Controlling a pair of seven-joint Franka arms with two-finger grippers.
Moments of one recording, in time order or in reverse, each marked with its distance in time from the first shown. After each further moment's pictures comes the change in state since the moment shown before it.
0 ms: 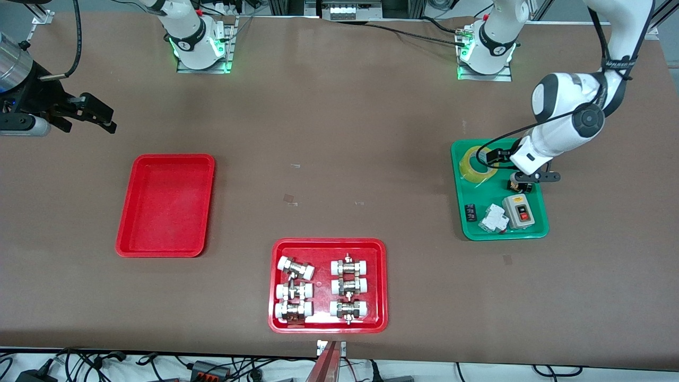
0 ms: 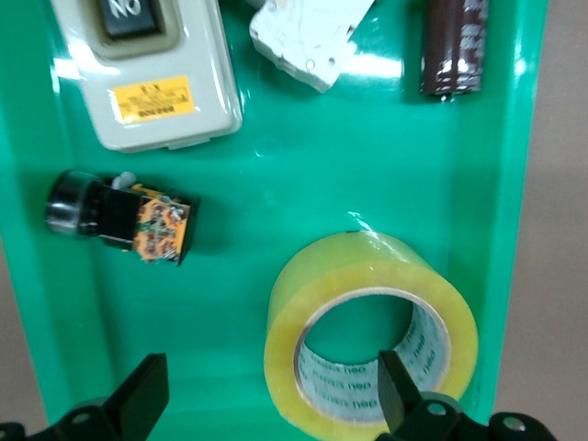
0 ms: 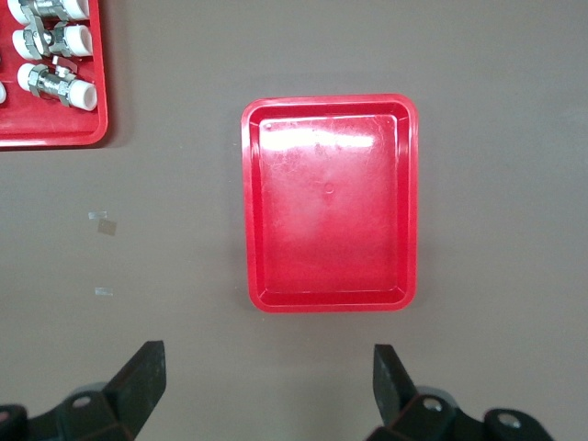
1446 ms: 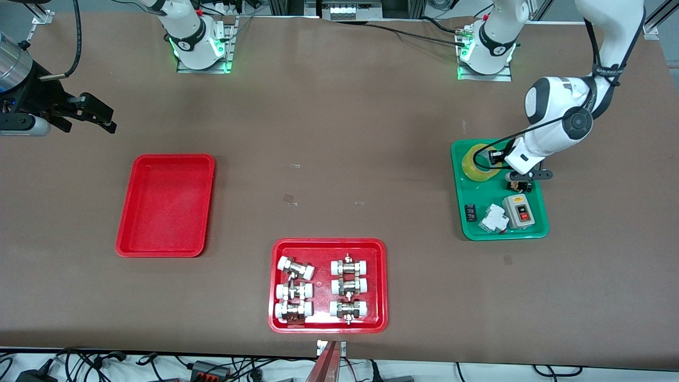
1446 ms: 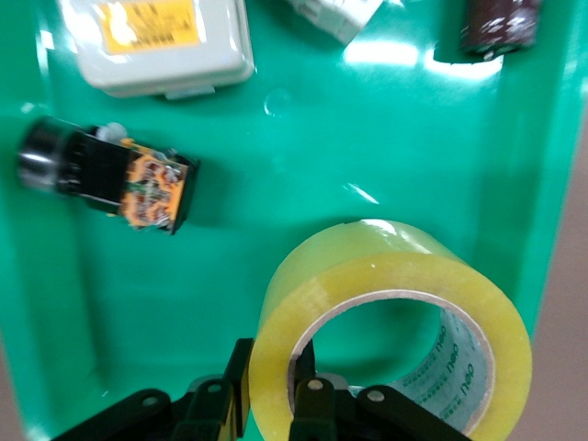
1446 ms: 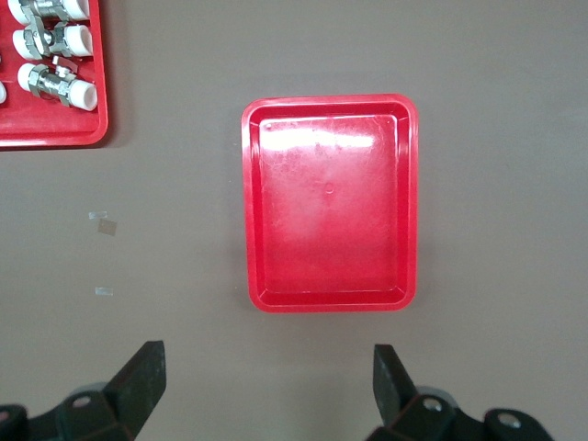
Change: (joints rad) left arm 0.010 -0.037 -0.009 -0.033 0.000 -0.023 -0.041; right arm 0.000 0.000 0.000 0.000 0.000 -0.001 0.000
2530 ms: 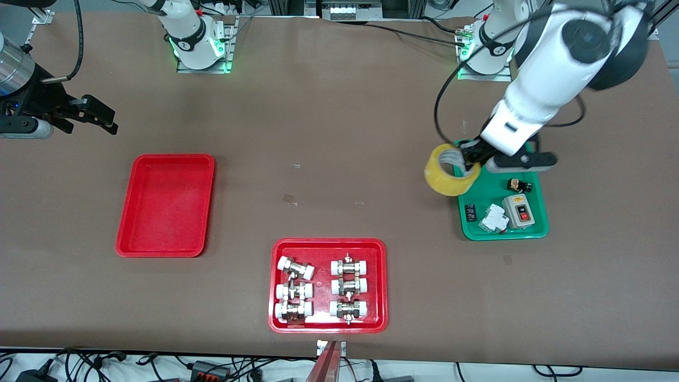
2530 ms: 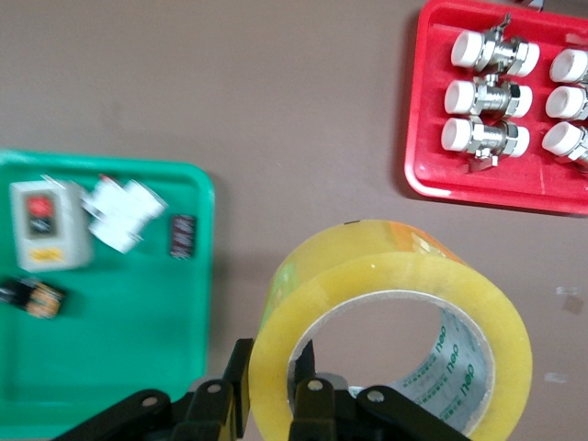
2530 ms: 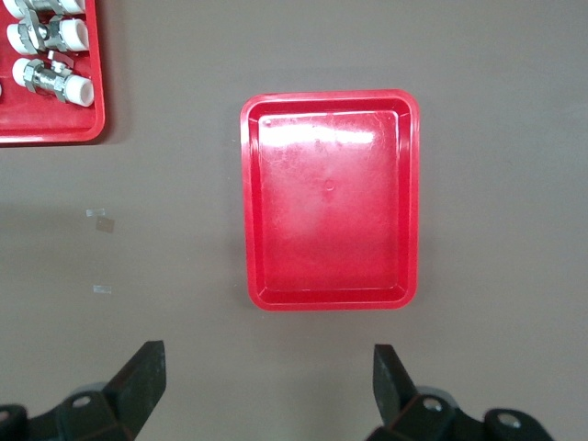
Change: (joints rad) left arm -0.067 -0.034 -0.282 0.573 -0.007 -0.341 -0.449; right arm 0.000 0.010 0.000 -0.002 0.000 -0.003 0.000
